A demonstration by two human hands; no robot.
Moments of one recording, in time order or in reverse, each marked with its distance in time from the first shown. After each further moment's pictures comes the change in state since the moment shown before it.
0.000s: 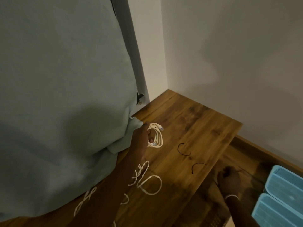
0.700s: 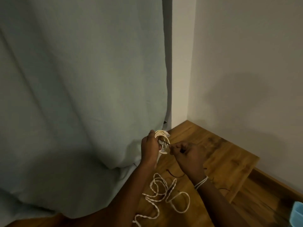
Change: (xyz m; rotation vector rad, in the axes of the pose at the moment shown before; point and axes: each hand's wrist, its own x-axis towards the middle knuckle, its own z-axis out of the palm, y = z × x) left_hand -0.048 0.027 -0.123 -0.289 0.108 0.234; right_hand -0.196 -0.292 0.025 0.337 -0.238 -0.788
